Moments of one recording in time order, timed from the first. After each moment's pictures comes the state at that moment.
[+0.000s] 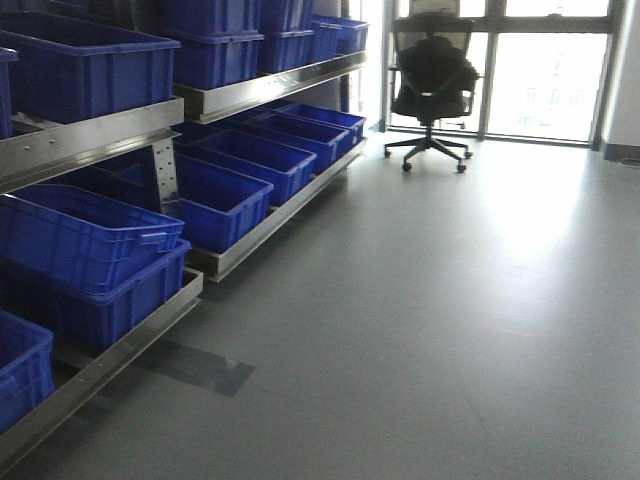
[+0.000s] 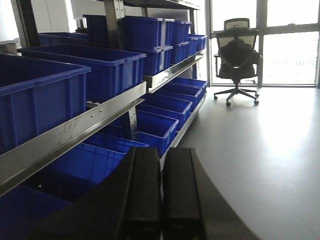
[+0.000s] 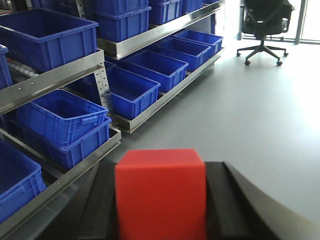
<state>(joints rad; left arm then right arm) -0.07 -0.01 0.01 -0.09 0.00 0.14 0.19 0.46 -0.49 0.08 0.22 0.05</state>
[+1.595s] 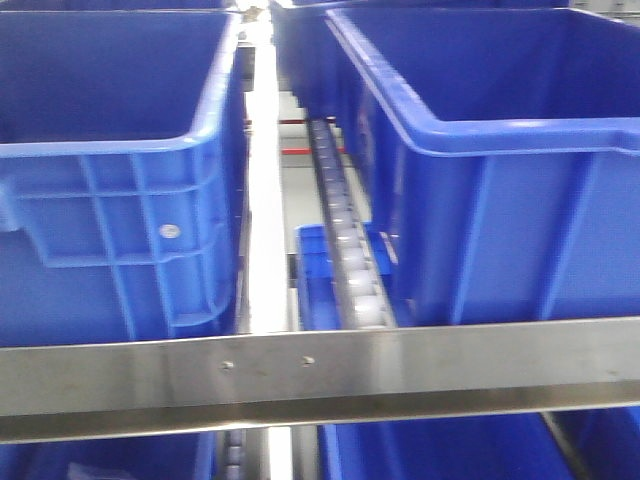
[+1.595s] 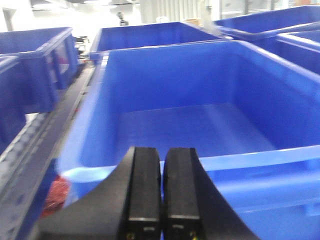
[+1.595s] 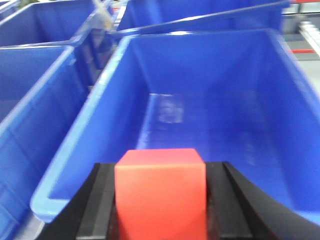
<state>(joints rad) -0.07 -0.01 0.01 -0.09 0.00 0.14 0.19 0.46 -0.49 0.08 0.22 0.05</state>
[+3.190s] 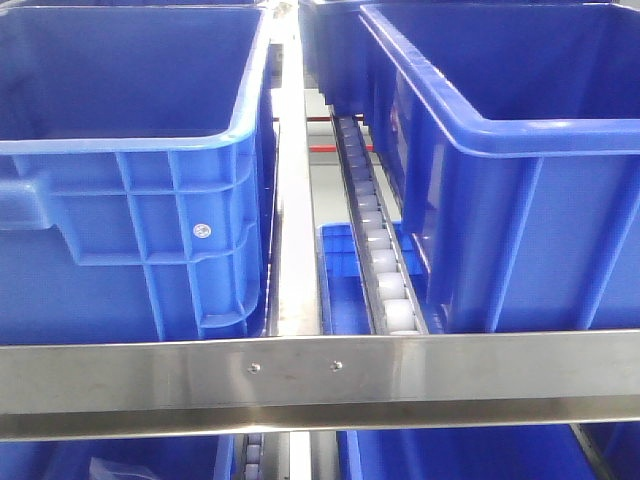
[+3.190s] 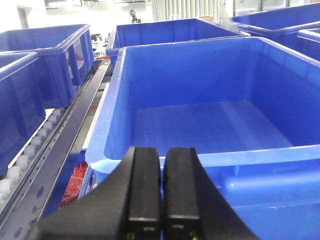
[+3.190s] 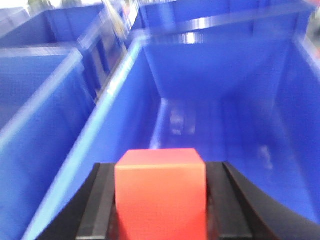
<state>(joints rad) -0.07 -0.01 0.01 -0.09 0.00 0.14 0.19 0.75 -0.57 0.08 0.04 0.05</state>
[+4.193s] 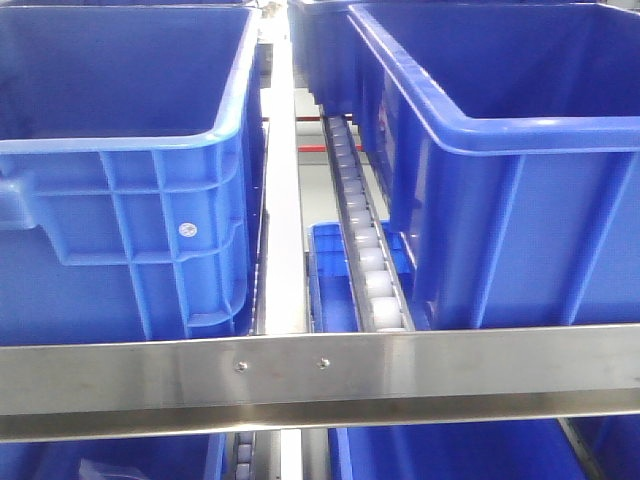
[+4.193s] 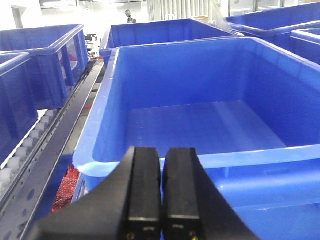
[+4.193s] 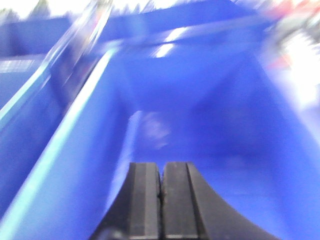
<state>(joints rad) -0.07 -0.01 0.01 -0.09 0.00 0.14 0.05 0.47 -0.43 0.07 0.02 0.04</state>
